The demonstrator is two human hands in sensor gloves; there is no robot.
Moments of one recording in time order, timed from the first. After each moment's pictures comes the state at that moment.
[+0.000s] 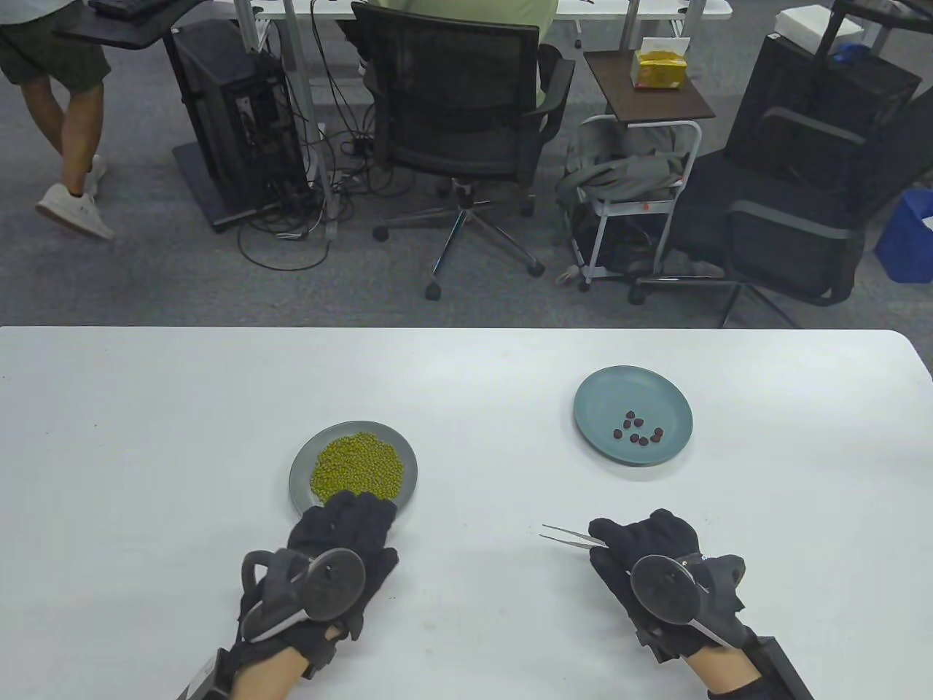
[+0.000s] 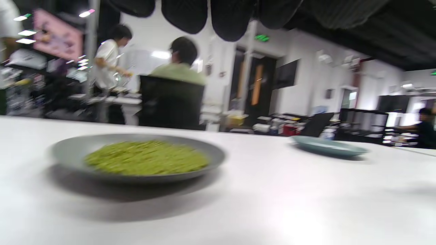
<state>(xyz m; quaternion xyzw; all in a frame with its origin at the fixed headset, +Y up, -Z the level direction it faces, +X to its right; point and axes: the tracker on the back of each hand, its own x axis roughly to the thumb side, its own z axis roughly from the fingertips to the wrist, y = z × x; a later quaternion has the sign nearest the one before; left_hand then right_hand) -0.175 -0.706 -0.272 0.09 -0.21 0.06 0.97 0.201 -0.712 -0.294 0.14 -0.18 0.97 0.12</state>
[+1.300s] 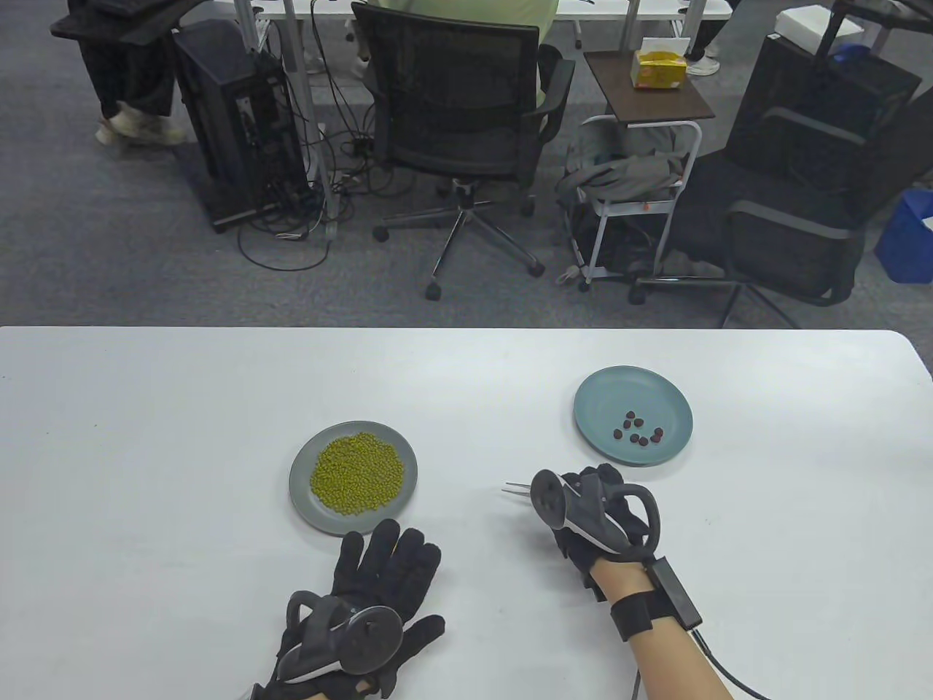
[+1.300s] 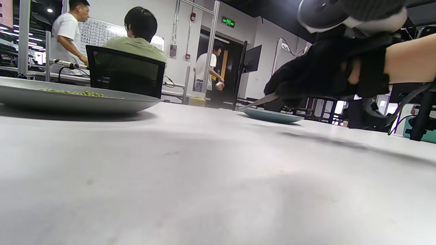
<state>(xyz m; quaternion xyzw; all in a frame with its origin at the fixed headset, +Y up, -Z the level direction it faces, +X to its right) -0.155 -0.750 -0.256 0.03 -0.26 0.08 0.96 0.113 -0.750 -0.397 0.06 -0.06 0.99 -0.07</state>
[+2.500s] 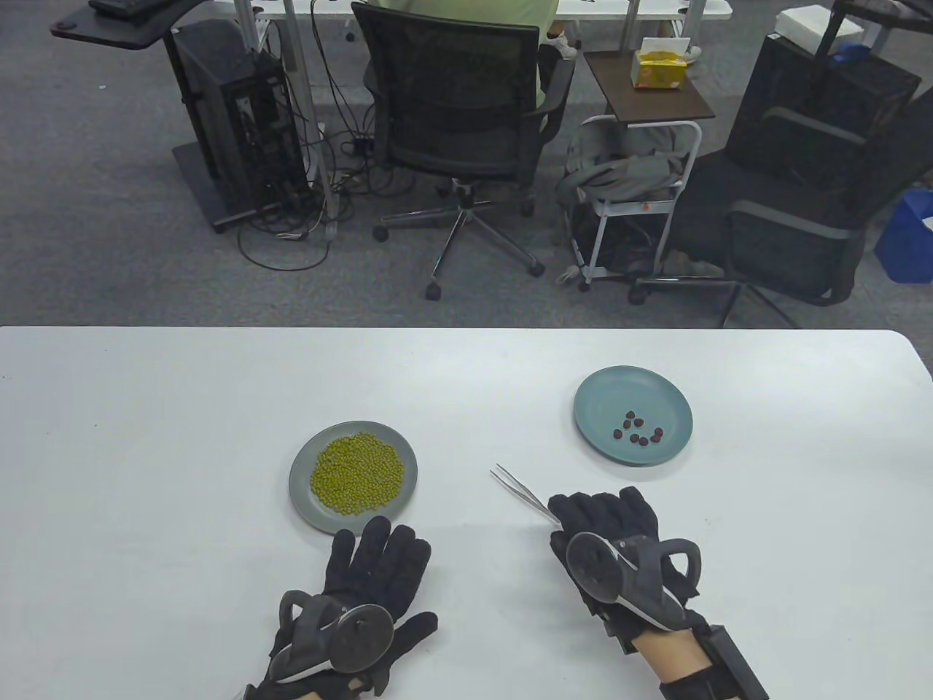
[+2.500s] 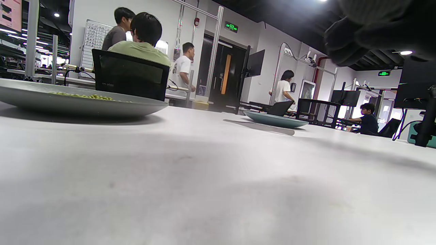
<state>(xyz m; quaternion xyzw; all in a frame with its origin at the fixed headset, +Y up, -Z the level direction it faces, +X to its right) -0.162 -0.748 -0.257 0.04 -0.25 0.09 0.96 0.148 -0.694 -0.291 0.12 -0.16 0.98 0.04</state>
